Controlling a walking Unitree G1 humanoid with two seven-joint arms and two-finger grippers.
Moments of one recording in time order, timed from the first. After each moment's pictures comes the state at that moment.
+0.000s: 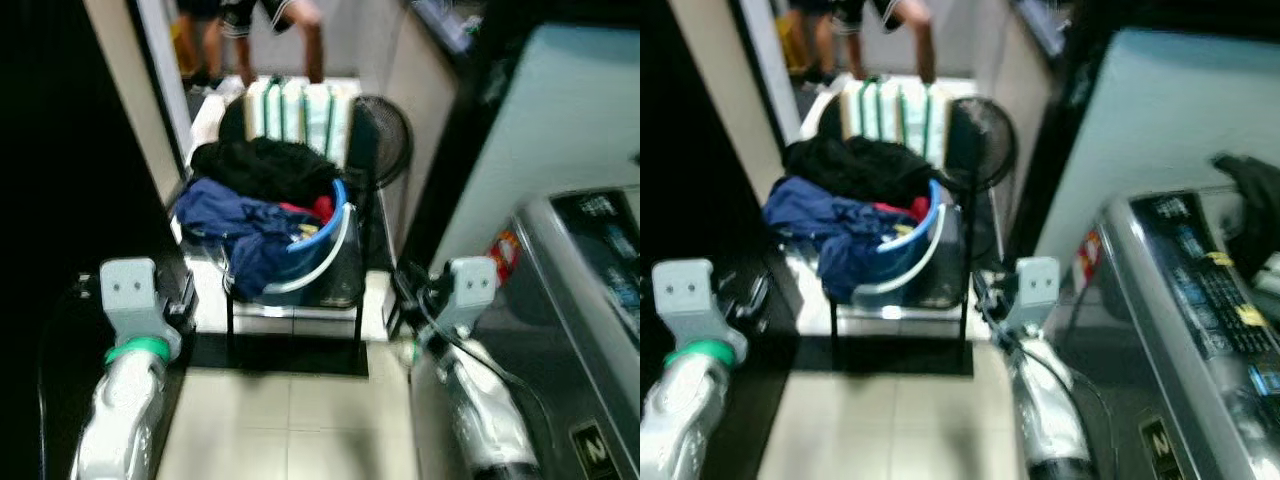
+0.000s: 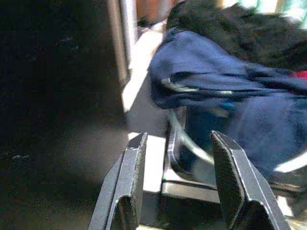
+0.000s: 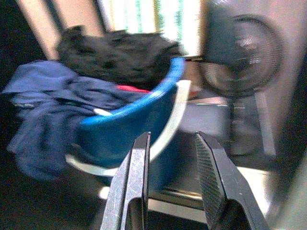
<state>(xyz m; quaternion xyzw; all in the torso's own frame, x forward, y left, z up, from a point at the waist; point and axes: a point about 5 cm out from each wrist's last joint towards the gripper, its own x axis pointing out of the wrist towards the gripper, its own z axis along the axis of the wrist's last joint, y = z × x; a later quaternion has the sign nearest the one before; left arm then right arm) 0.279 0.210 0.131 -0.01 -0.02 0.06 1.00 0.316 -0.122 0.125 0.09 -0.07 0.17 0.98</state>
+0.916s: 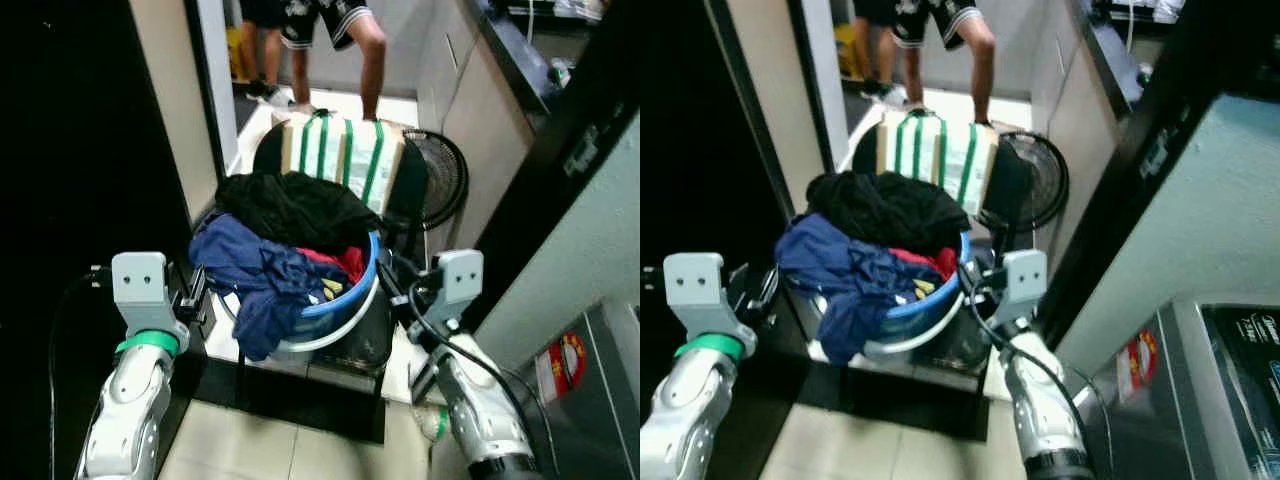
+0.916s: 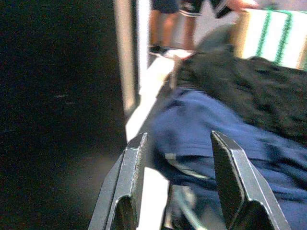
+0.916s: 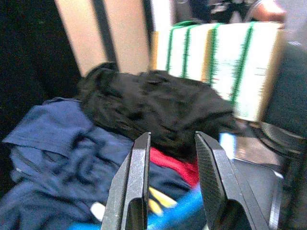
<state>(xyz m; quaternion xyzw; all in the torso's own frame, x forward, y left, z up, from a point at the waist) 0.284 0.197 0.143 -0.01 -0.04 0.02 1.00 0.315 -0.127 0.130 0.09 -0.09 0.18 0.98</state>
